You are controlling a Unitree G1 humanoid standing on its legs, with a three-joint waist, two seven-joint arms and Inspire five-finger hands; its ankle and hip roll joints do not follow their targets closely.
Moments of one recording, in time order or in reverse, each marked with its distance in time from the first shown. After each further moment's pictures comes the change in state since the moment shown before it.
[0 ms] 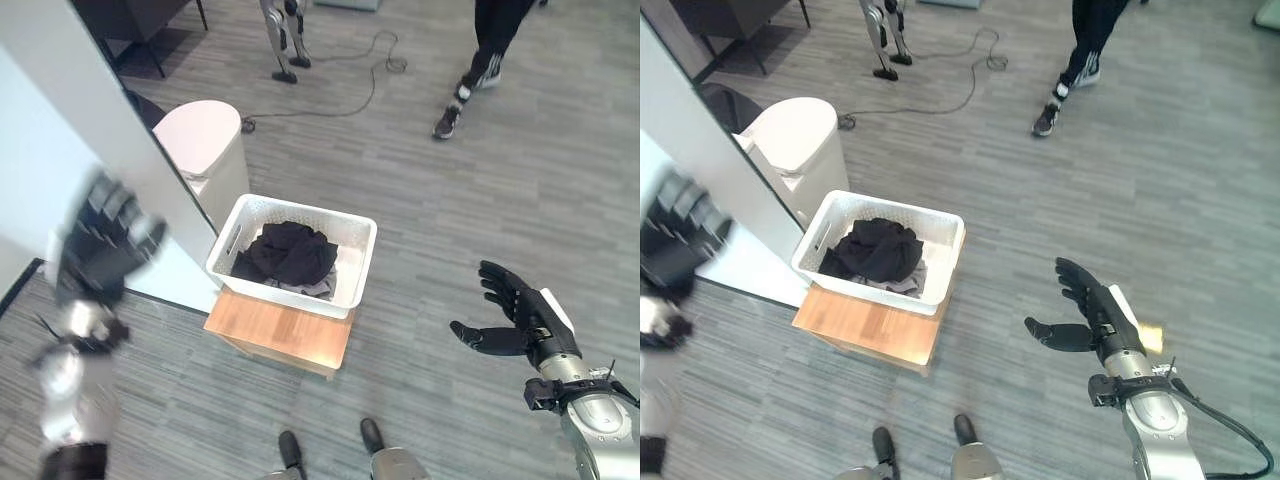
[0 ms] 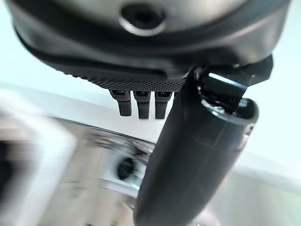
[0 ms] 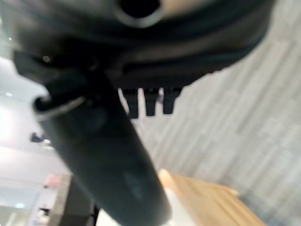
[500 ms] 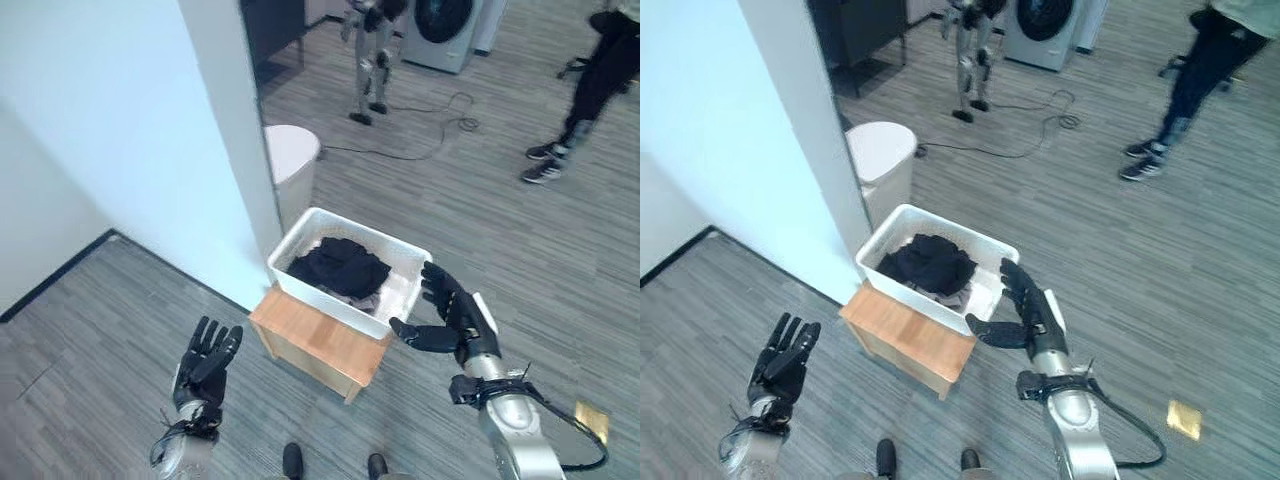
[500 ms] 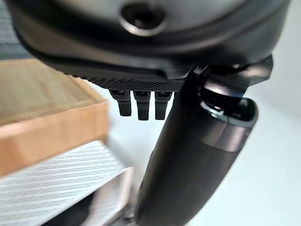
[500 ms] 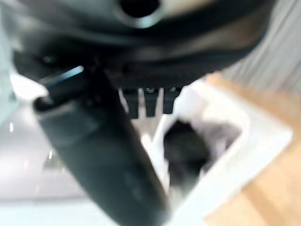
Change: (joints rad) left arm -0.033 -0.307 -0.167 0.076 -0.032 -0.039 0.141; right arm -0.004 0.183 0.248 0.000 -0.034 -0.043 -0.136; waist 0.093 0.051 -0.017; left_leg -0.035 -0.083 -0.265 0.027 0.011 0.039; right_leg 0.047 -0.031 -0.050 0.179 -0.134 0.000
